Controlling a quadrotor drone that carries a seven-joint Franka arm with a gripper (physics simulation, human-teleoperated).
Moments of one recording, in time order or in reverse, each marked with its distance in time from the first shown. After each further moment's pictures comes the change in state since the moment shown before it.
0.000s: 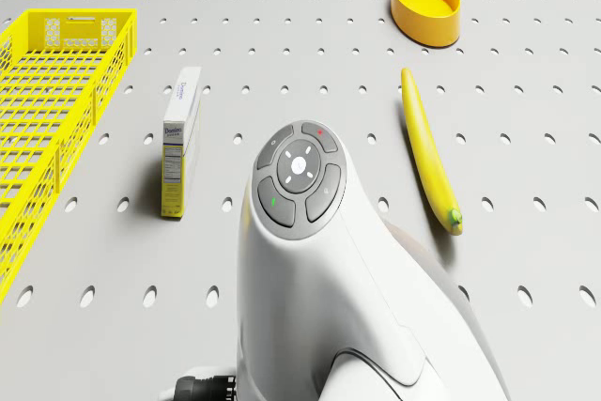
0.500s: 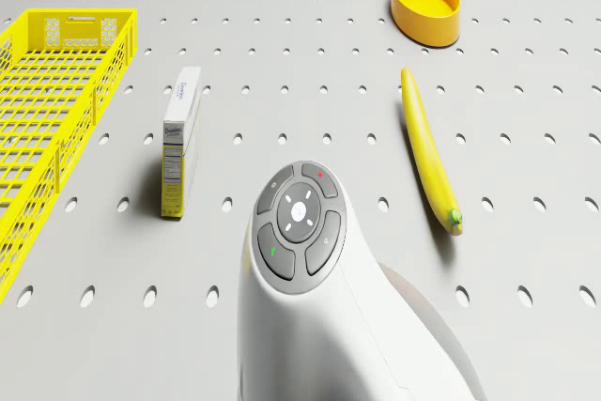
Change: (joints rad) arm -0.002 -0.054 -0.106 0.026 -0.090 0.088 -0.008
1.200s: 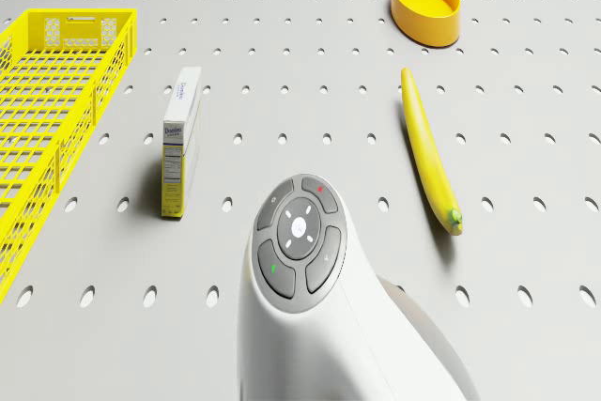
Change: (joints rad) arm -0.012 -0.031 -0.020 0.010 -0.012 0.039 0.006
